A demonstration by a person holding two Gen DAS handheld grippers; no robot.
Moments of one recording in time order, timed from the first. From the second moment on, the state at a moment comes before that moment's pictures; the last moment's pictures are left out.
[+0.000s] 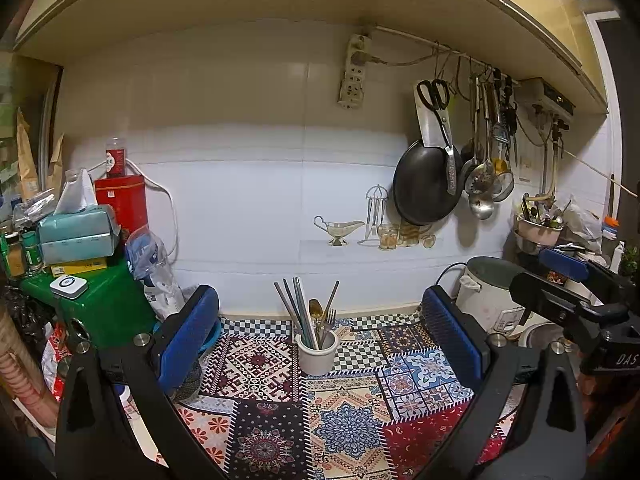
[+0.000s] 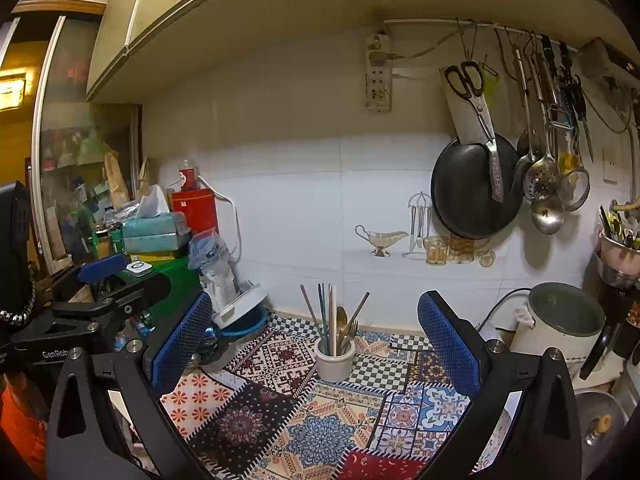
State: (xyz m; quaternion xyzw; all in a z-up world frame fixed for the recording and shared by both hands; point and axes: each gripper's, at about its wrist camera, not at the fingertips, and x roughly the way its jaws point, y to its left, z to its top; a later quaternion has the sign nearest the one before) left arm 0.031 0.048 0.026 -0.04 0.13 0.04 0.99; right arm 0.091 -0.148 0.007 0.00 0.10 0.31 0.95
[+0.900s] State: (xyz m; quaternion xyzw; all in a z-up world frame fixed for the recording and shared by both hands) left arm 0.040 0.036 0.029 -0.02 0.12 0.02 0.99; right arm 0.092 -0.156 0.007 0.01 0.11 0.30 0.95
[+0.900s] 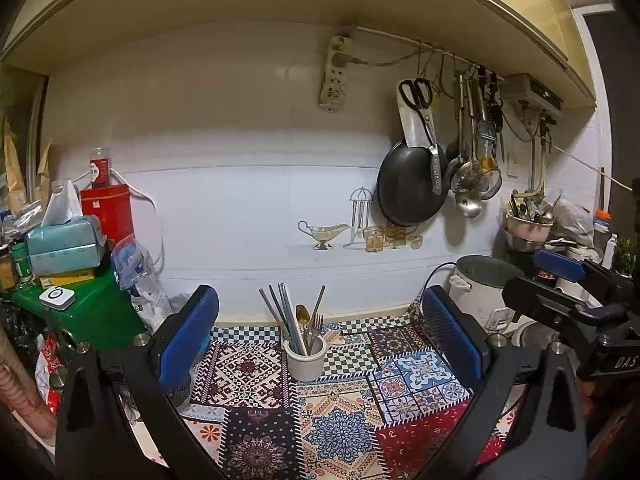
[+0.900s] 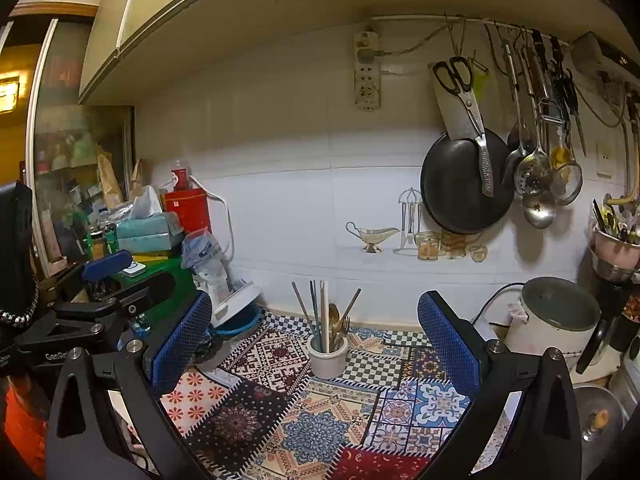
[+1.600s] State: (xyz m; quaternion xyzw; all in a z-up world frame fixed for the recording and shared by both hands) left arm 0.040 0.033 0.028 -0.03 0.12 0.00 0.99; right arm 0.089 -0.166 0.010 0.01 0.10 0.30 0.95
